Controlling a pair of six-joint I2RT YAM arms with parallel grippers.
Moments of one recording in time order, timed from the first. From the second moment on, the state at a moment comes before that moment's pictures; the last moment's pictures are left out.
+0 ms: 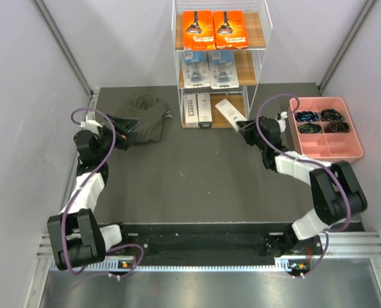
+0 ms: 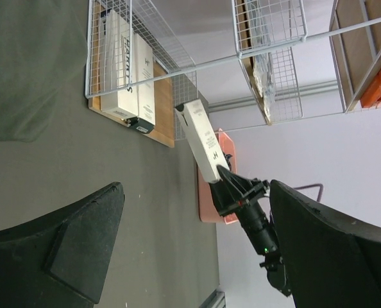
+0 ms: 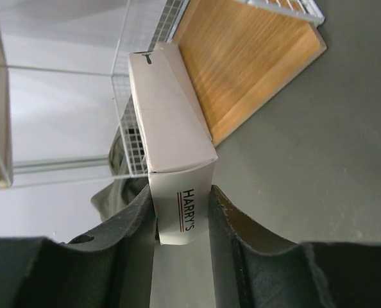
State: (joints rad) left arm 0.21 1.17 0.62 0.45 0.69 -1.16; right arm 0.33 1.51 0.74 0.44 0.10 1.24
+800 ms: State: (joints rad) left arm 0.20 1.13 0.58 0.46 0.66 -1.16; right arm 0.32 1.96 1.04 0.50 0.10 1.35
